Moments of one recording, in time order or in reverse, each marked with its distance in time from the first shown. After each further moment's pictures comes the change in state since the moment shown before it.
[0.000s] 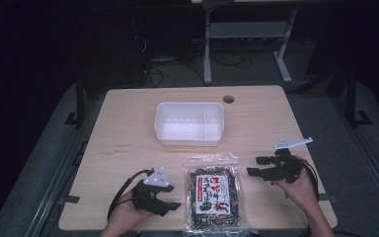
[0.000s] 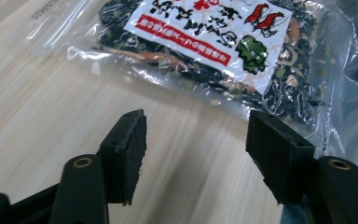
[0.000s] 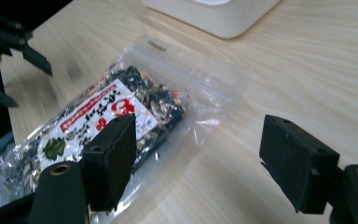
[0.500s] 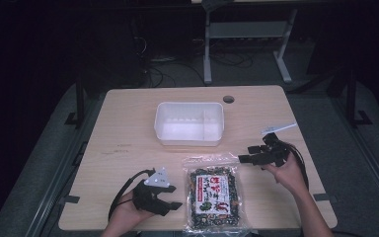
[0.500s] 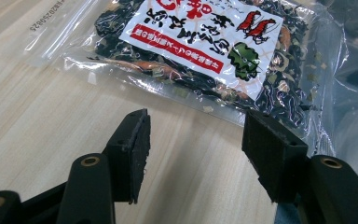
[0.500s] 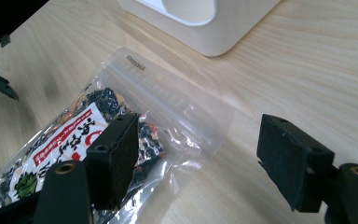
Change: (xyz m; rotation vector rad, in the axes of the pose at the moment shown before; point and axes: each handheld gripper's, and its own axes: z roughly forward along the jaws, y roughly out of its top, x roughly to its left) left arm -0.002 0.003 -0.003 -0.012 0.001 0.013; right arm -0.017 0.039 0.029 0.067 -0.017 0.023
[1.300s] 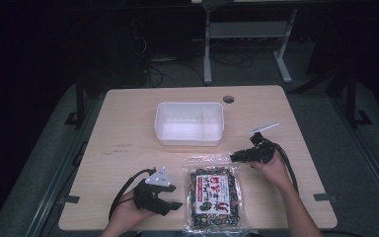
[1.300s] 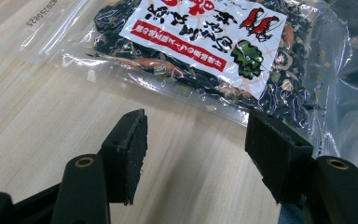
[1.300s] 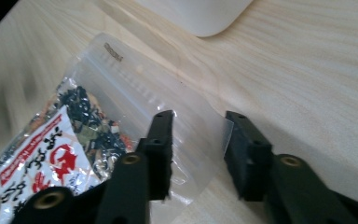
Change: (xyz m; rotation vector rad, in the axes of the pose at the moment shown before) left arm 0.003 0.000 0.004 0.013 -0.010 -0.009; right arm -0.019 0.000 0.049 0.091 0.048 0.062
